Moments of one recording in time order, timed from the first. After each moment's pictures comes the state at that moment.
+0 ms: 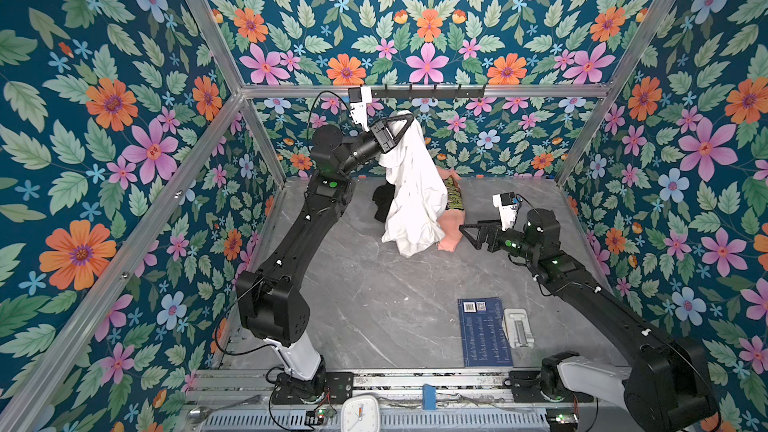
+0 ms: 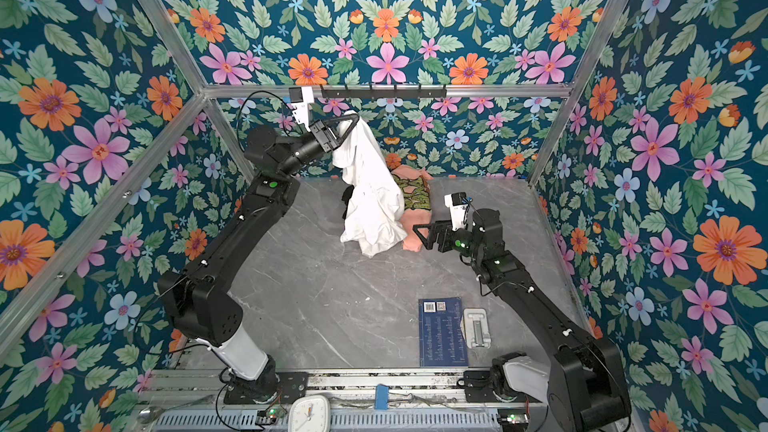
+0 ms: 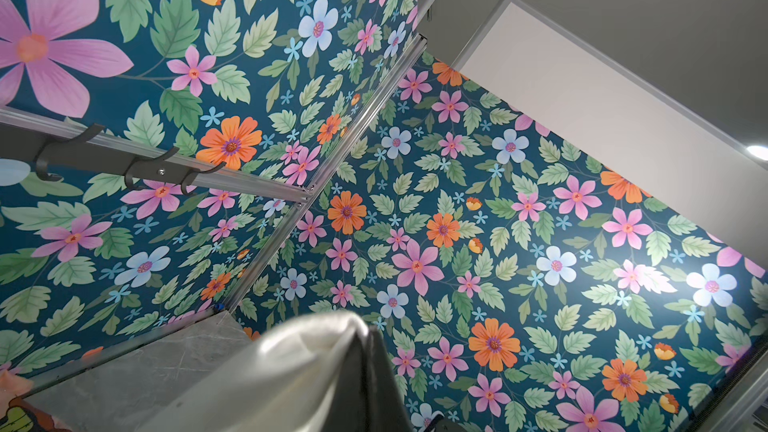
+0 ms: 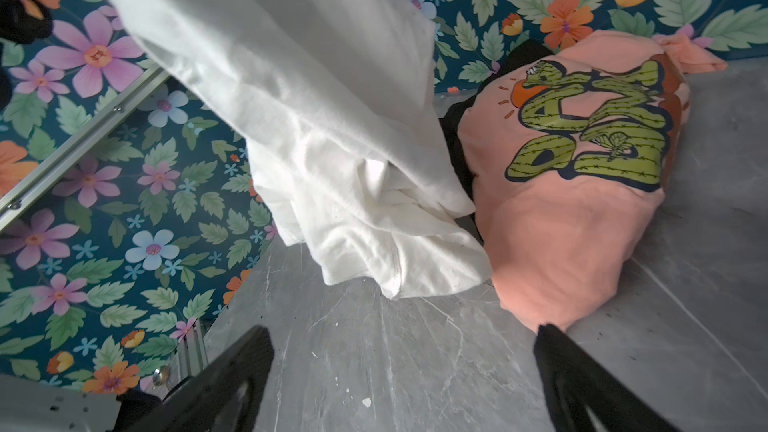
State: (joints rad) left arm -0.35 1.68 1.71 0.45 0.70 -1.01; right arm 0.28 1.18 0.76 0.15 -0.59 0.39
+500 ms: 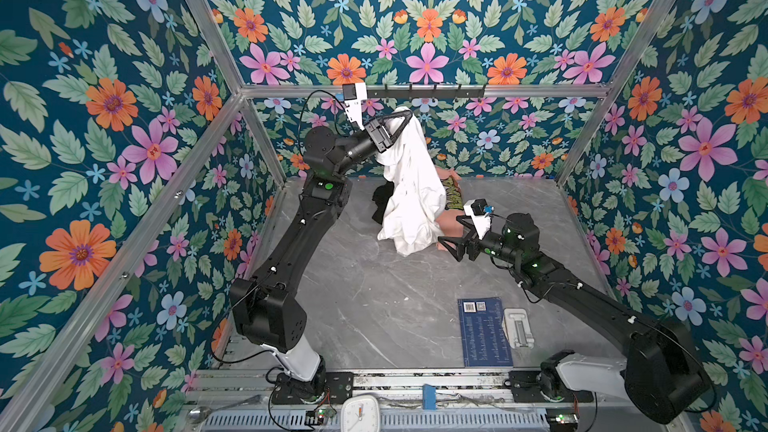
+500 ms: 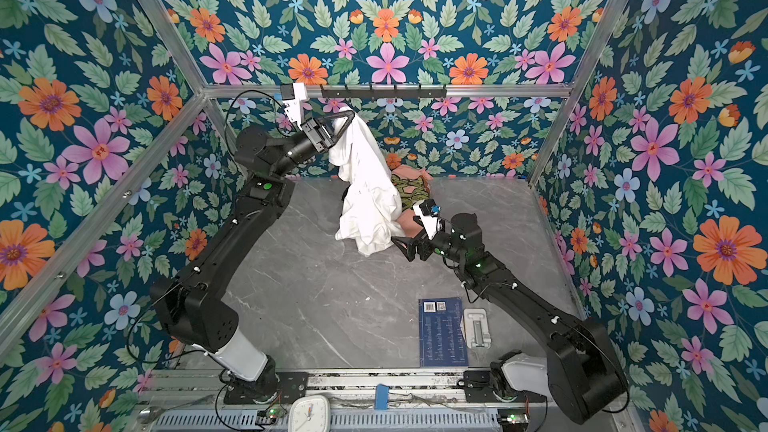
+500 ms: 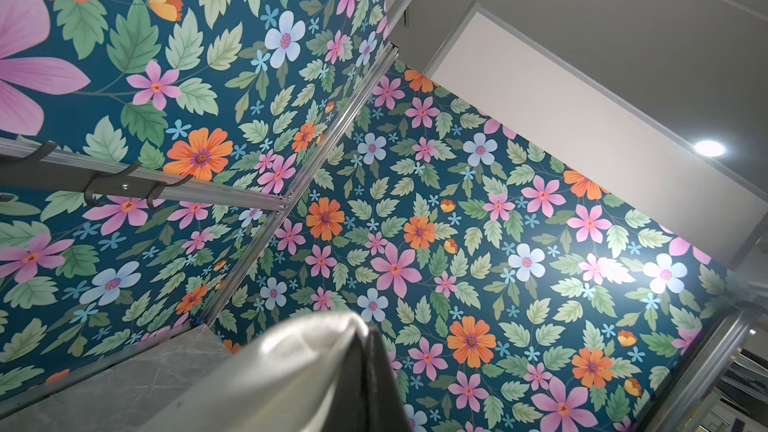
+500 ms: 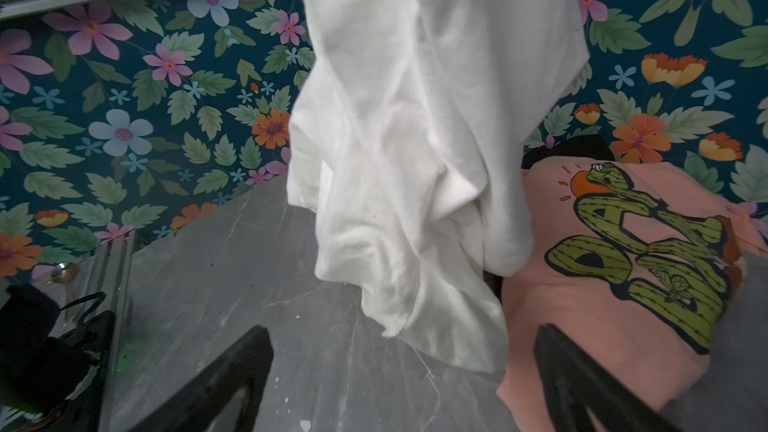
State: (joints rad) left arm -0.35 1.64 1.69 0.51 0.72 -1.05; right arm 0.45 1.29 0.78 0.30 -0.48 0.06
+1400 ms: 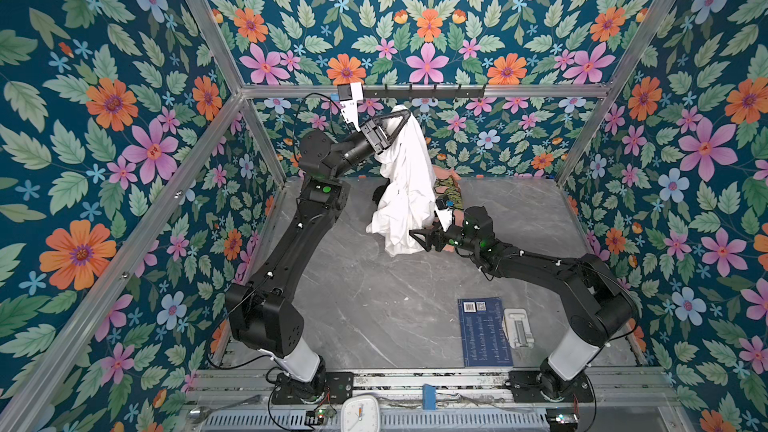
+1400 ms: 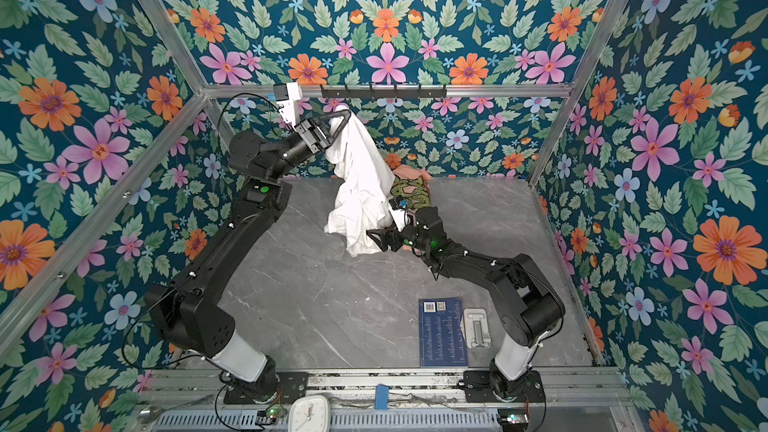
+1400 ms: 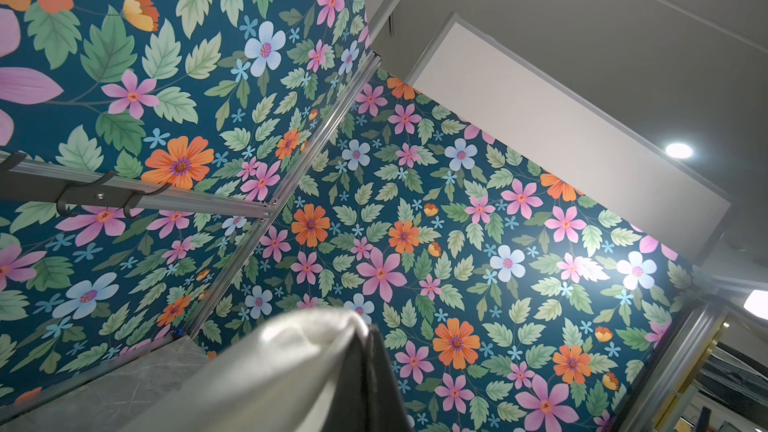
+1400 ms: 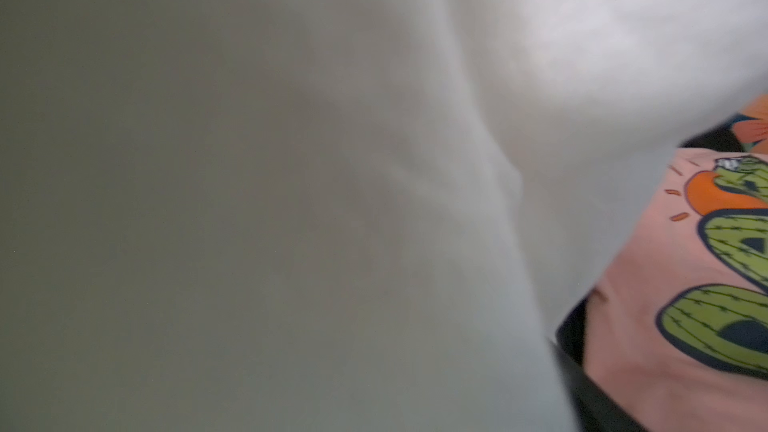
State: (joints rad) left arm -0.35 1.61 1.66 0.57 0.73 -1.09; right arm 0.56 1.72 0.97 0.54 -0.49 0.15
